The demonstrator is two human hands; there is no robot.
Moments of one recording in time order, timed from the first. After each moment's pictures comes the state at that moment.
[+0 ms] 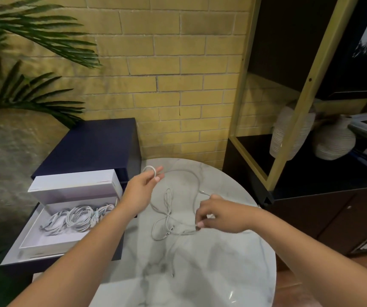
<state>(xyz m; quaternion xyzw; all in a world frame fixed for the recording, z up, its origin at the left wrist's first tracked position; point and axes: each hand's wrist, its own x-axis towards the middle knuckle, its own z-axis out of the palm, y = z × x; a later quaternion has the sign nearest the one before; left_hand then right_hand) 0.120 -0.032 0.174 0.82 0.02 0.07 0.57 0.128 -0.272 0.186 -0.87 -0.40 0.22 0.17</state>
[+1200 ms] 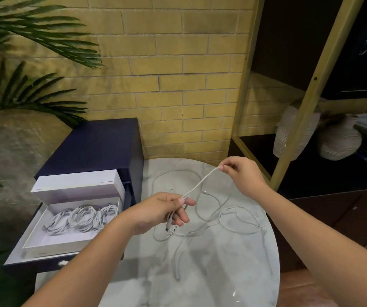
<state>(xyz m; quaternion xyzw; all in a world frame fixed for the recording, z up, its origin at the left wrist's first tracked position) 0.085 -0.058 0.193 0.74 -0.03 -0.23 0.63 0.194 -0.294 0.193 -0.90 -0.16 -0.09 0.39</state>
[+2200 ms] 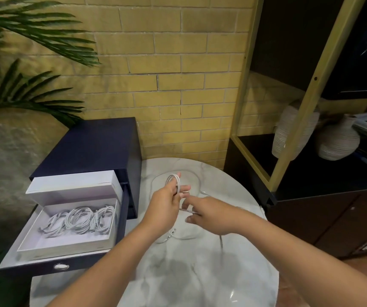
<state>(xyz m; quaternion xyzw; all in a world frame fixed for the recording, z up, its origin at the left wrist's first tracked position) 0.101 -0.085 0.164 0.86 -0.02 0.05 0.51 0.122 -0.237 0.194 -0.91 -0.32 0.20 0.18</state>
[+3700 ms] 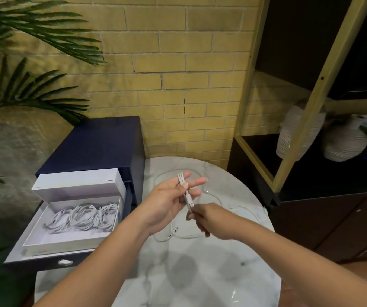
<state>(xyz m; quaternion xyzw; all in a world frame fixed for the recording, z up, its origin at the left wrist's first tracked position) 0.085 -0.084 0.203 0.57 -0.01 -0.11 0.82 0.131 -0.241 0.155 -0.89 -0.28 0.21 0.29</state>
